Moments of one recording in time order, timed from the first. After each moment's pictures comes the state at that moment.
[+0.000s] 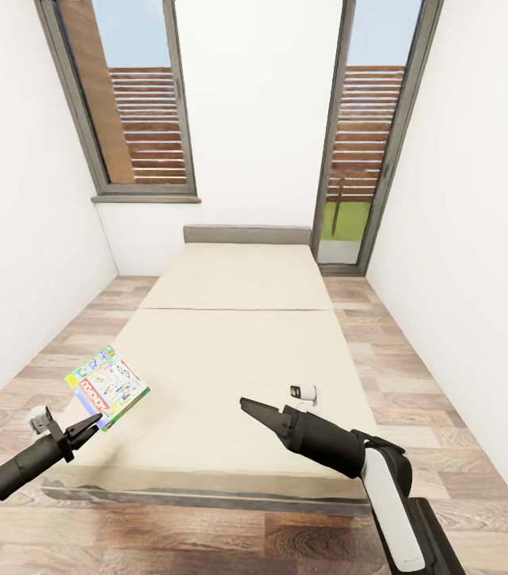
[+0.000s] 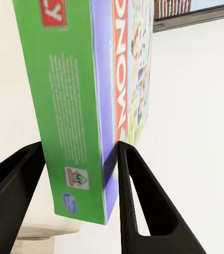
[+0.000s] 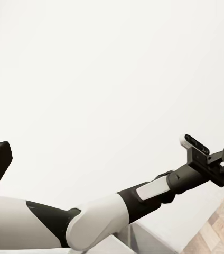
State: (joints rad) left arm -0.56 0.44 0.34 -0.47 0.63 0.75 -1.21; right arm -0.28 0.11 0.09 -1.60 -0.69 0.87 0.93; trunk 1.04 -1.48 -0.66
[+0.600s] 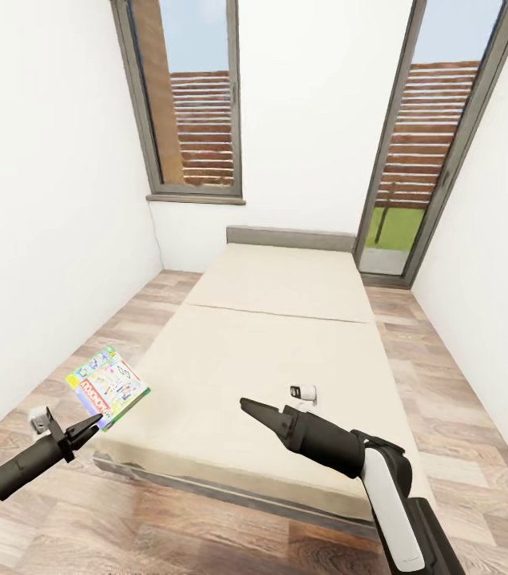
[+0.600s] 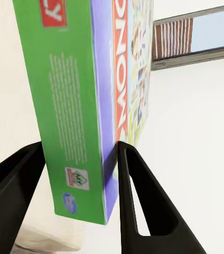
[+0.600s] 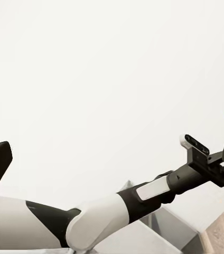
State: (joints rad) left arm -0.56 0.44 0.34 -0.47 0.63 0.75 -1.21; right arm -0.28 0.11 0.09 -1.59 -0.69 0.87 0.94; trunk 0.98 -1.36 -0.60
